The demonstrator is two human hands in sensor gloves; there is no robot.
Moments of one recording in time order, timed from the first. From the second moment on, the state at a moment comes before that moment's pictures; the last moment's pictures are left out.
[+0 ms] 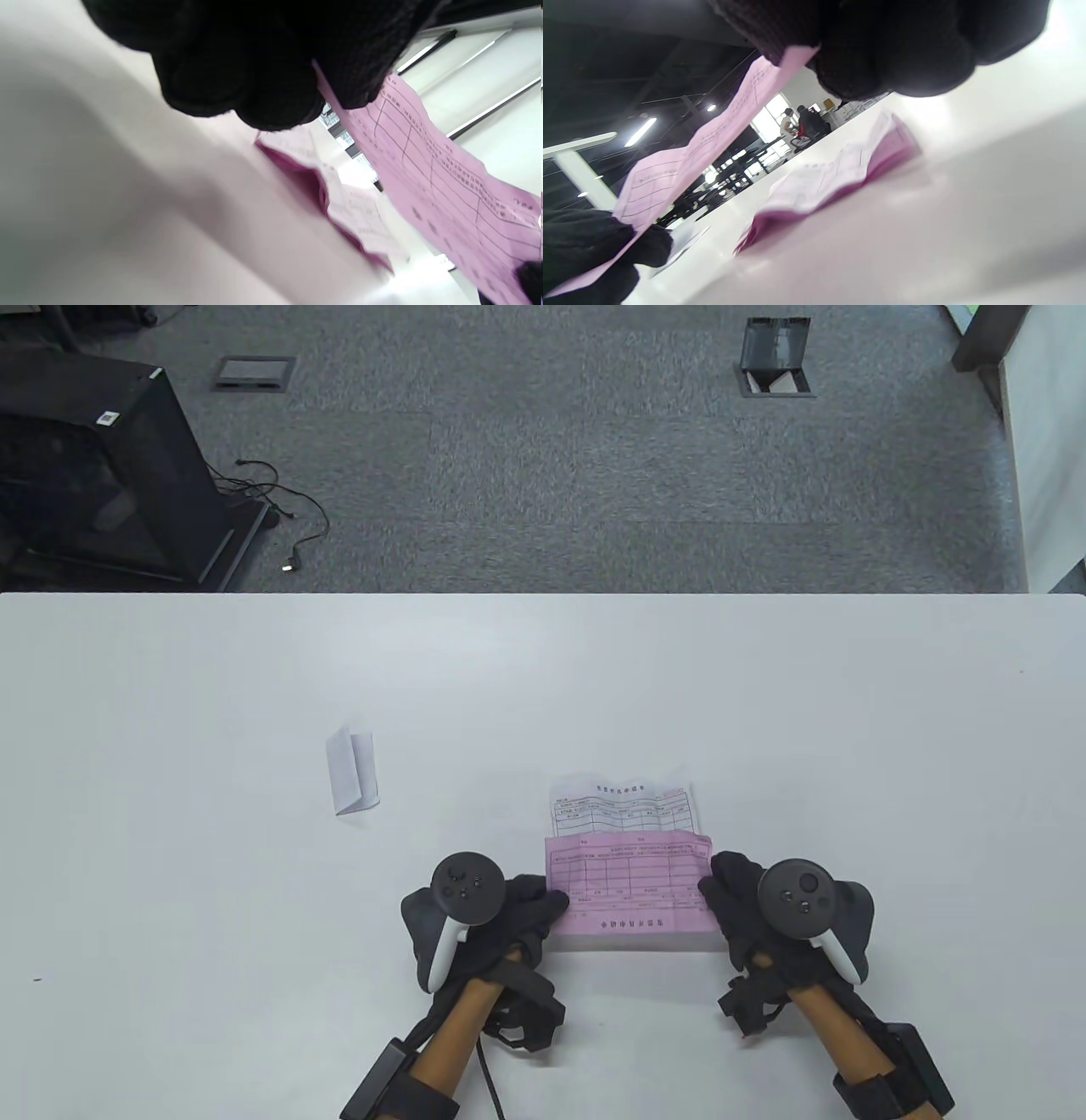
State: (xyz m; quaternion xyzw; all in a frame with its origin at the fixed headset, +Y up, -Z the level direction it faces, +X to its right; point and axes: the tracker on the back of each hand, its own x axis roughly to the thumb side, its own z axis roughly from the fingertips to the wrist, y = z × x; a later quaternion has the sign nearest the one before) left_hand -0.093 -0.754 -0.253 -0.11 0.07 0.40 0.91; right_hand 0.220 -0.738 -0.260 0.02 -0.02 0.96 0.29
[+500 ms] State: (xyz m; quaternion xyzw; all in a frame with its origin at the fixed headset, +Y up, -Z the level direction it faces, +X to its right) left_hand -0.062 -0.766 -0.324 -0.11 0.13 0.24 0.95; right_hand 0.190 -0.765 -0.343 -0.09 0.04 0.99 0.09
